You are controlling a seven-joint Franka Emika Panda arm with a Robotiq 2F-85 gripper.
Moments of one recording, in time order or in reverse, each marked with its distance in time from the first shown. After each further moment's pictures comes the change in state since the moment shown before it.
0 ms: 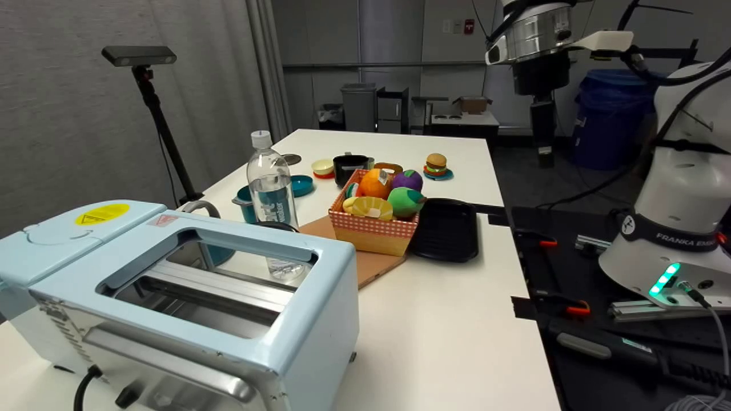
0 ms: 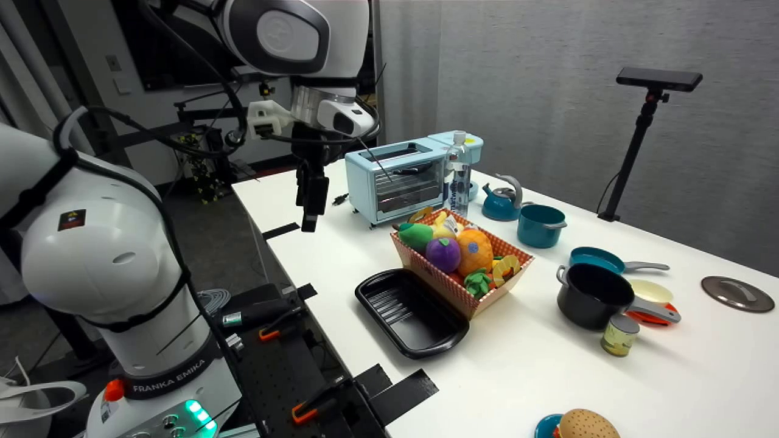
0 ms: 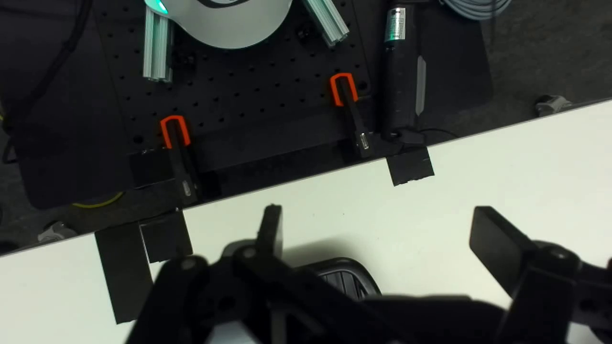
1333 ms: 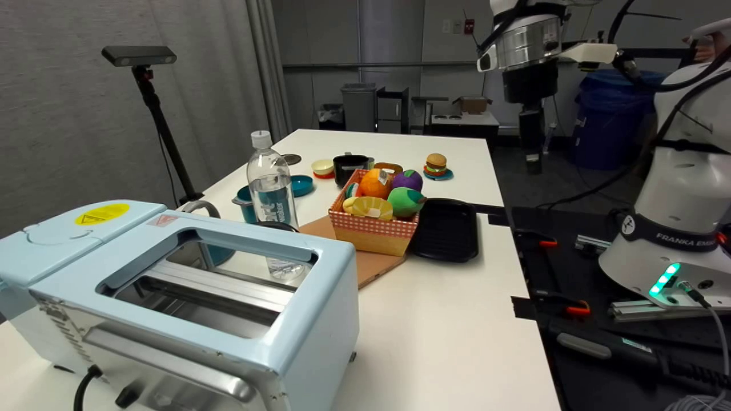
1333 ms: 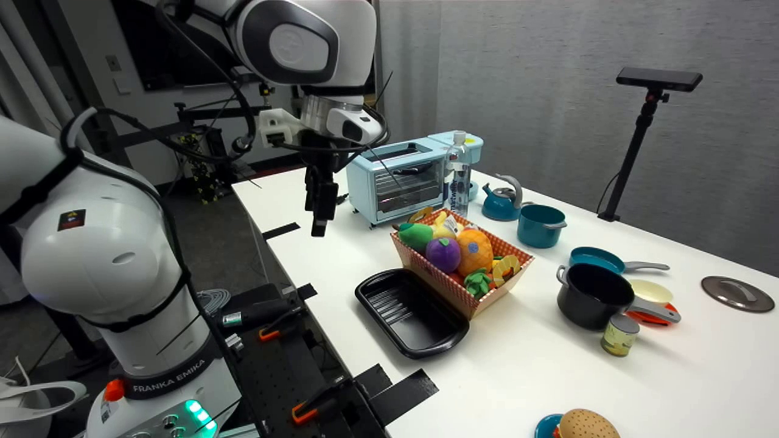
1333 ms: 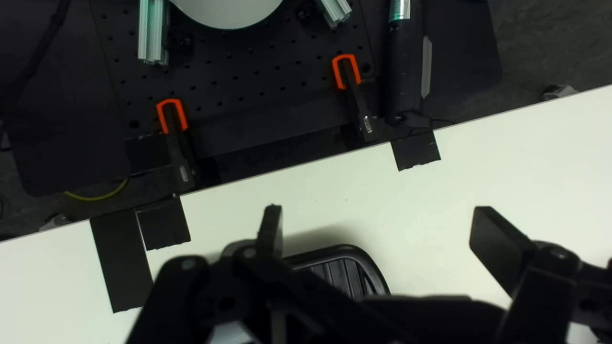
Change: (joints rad) arm -0.002 0.063 0.004 0.003 -0.007 0.072 0.000
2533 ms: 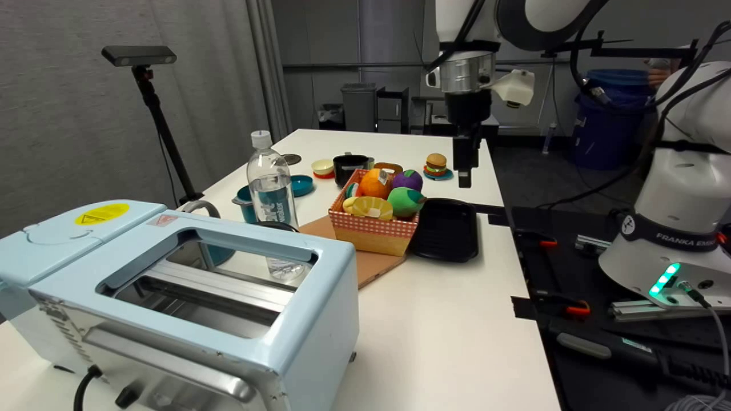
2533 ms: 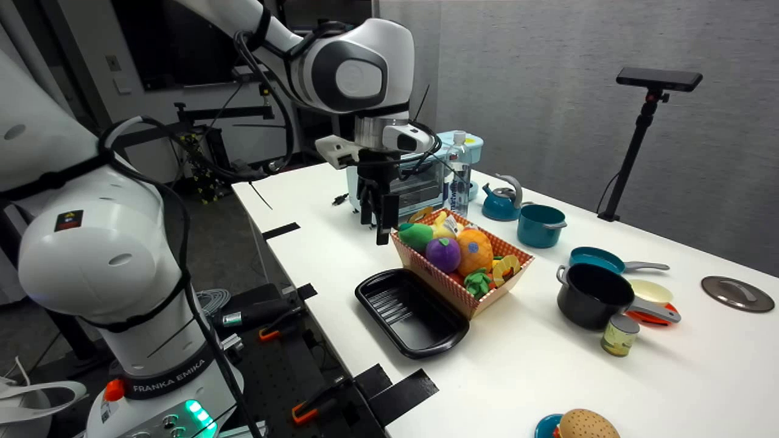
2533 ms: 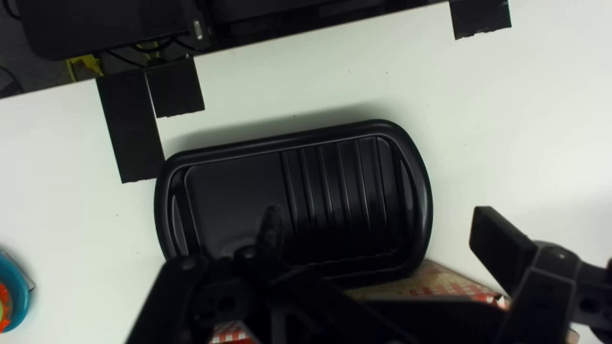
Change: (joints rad) arm -0.021 0.328 0.013 0.130 -0.140 0.304 0.002
